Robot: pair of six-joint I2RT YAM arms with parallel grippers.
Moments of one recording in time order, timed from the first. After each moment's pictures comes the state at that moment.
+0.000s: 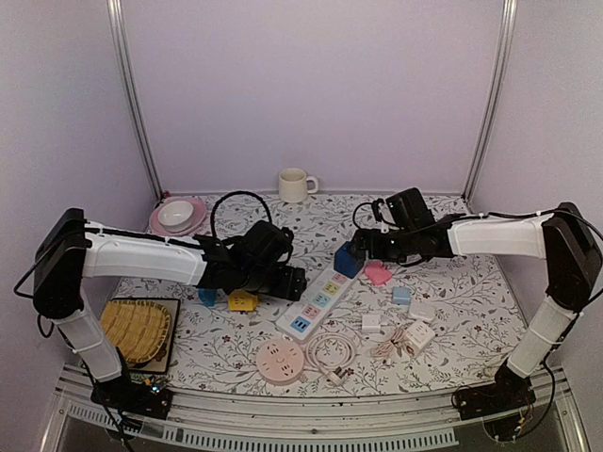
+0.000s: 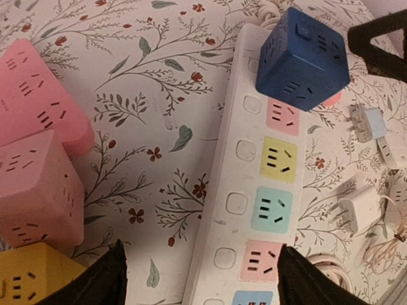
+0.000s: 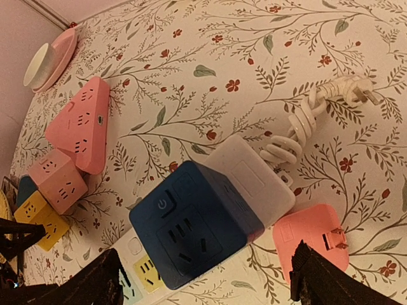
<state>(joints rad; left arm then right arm) -0.97 1.71 1.08 -0.24 -0.24 -0.57 0.63 1.68 1.06 -0.13 -0.07 0.52</state>
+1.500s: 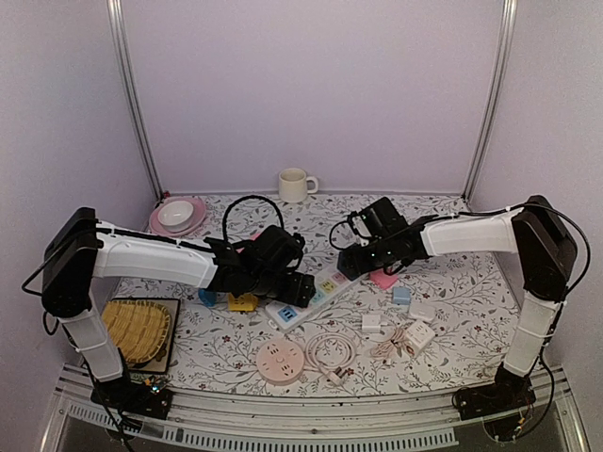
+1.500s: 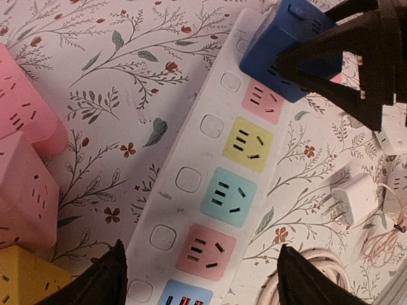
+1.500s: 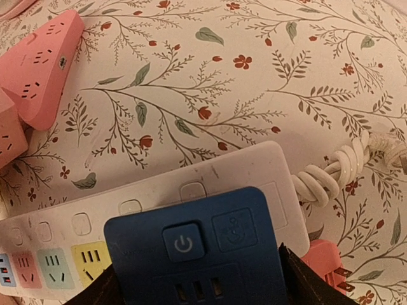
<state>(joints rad) -1.01 1.77 1.13 -0.24 -0.21 -0.55 0.72 1.86 1.20 -0.23 0.09 0.26</state>
